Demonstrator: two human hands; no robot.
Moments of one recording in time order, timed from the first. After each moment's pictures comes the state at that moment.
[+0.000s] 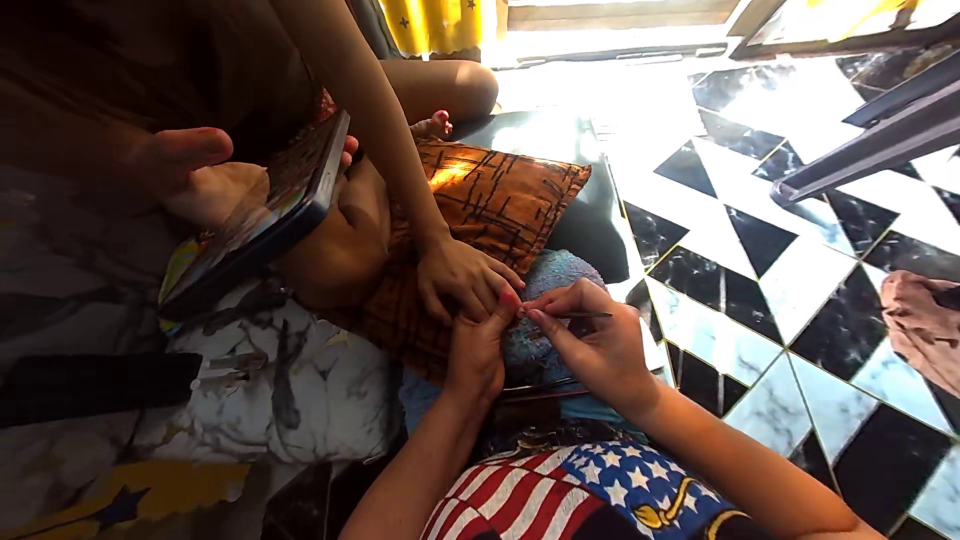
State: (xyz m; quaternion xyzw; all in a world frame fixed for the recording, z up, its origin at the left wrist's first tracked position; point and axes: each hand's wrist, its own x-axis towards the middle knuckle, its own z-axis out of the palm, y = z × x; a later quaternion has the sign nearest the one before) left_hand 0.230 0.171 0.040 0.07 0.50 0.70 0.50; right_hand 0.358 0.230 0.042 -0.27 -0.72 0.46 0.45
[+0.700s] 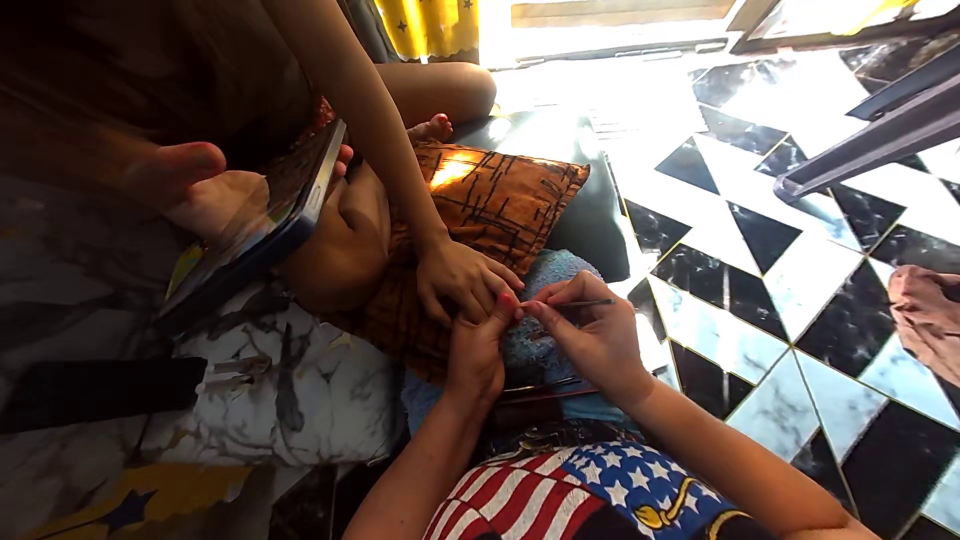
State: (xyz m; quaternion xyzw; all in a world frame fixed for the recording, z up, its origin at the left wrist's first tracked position) left_hand 0.229 0.171 0.039 0.07 0.50 0.70 0.50; right_hand 0.354 0.233 0.036 -0.30 -0.67 0.50 0.46
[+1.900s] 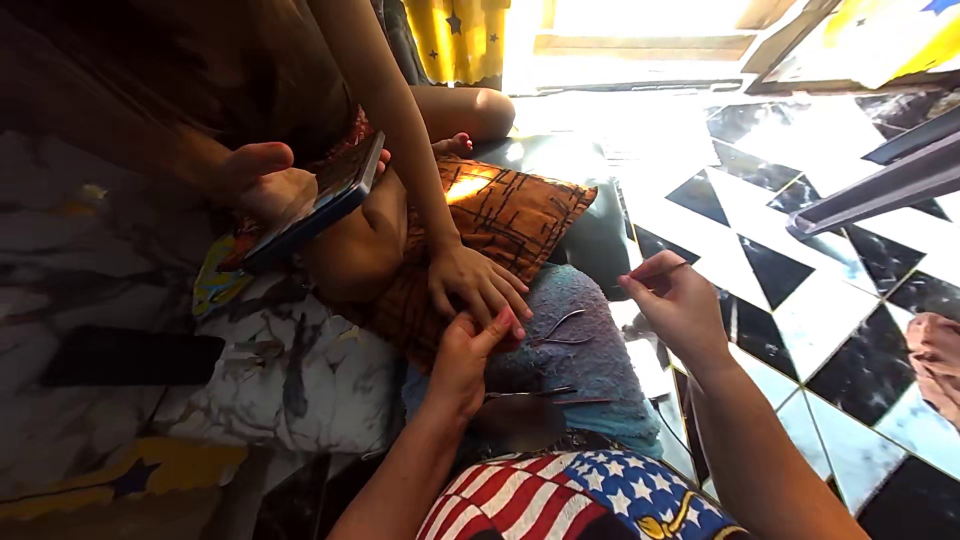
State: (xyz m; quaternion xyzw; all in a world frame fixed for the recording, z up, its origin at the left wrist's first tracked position) left_hand 0.216 0.148 0.065 0.13 0.55 0.62 0.54; right_hand 0.433 0.303 0.042 -0.46 -0.73 0.40 0.32
